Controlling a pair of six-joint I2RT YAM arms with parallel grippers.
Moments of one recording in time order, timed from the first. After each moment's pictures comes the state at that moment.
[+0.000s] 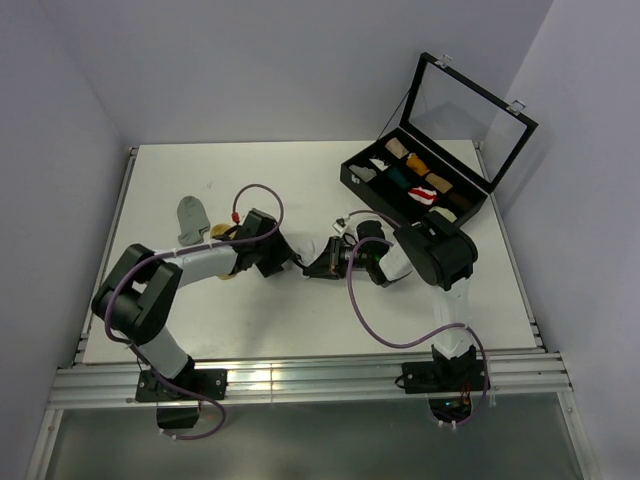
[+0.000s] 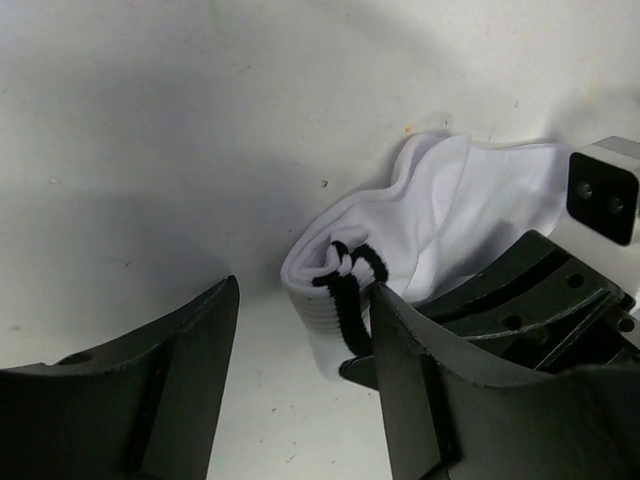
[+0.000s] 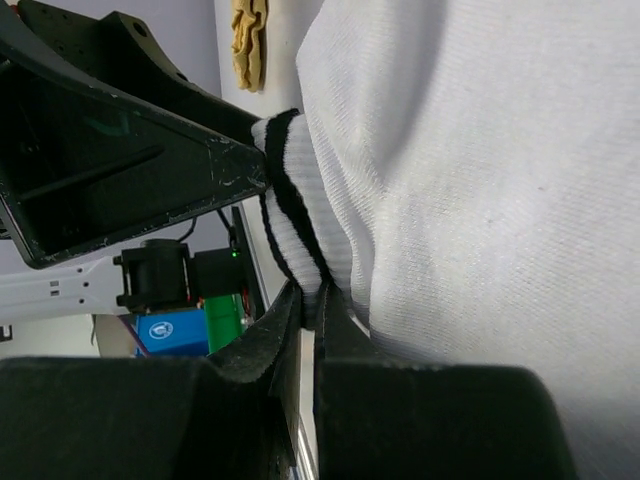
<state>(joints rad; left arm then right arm) -0.57 1.65 0.84 -0.10 0.01 -1.11 0.48 2.08 0.70 0.91 -0.85 1.04</state>
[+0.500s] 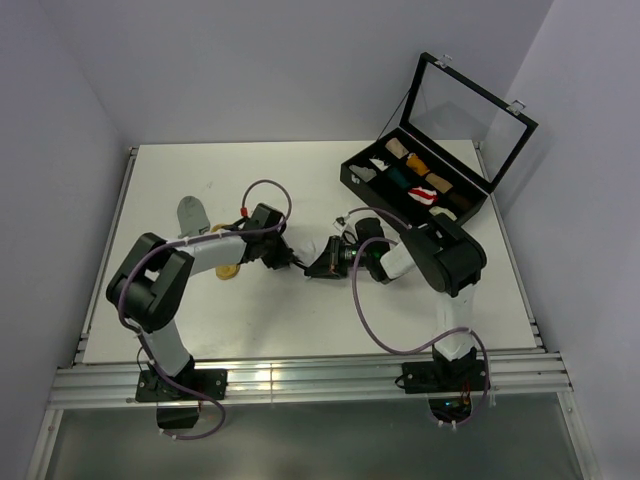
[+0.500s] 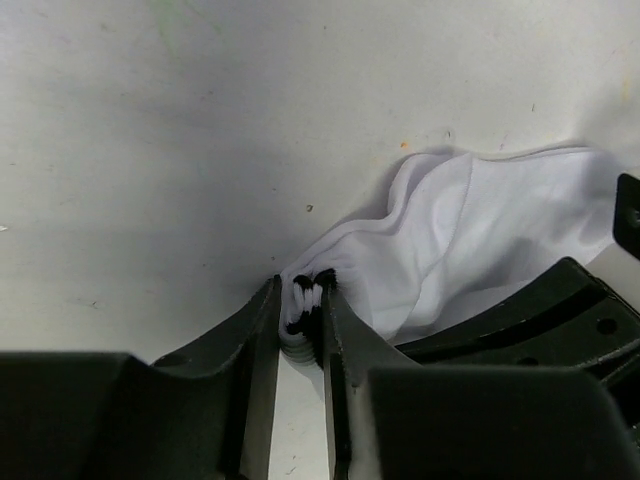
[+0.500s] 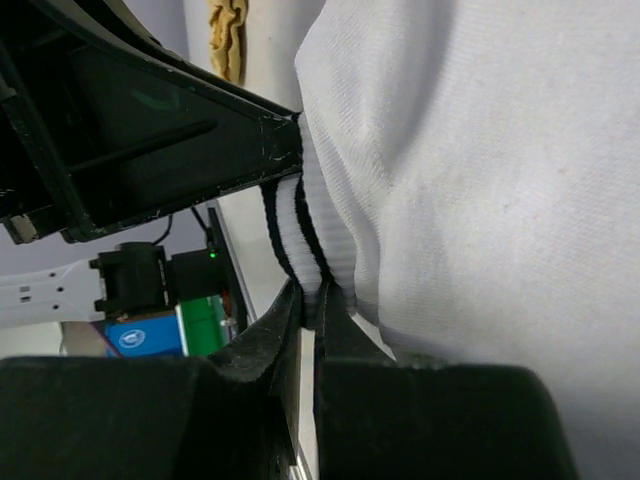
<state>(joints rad) -0.57 1.75 0.95 -0.17 0.03 -1.07 0.48 2.02 0.71 0.78 -0.81 0.97</state>
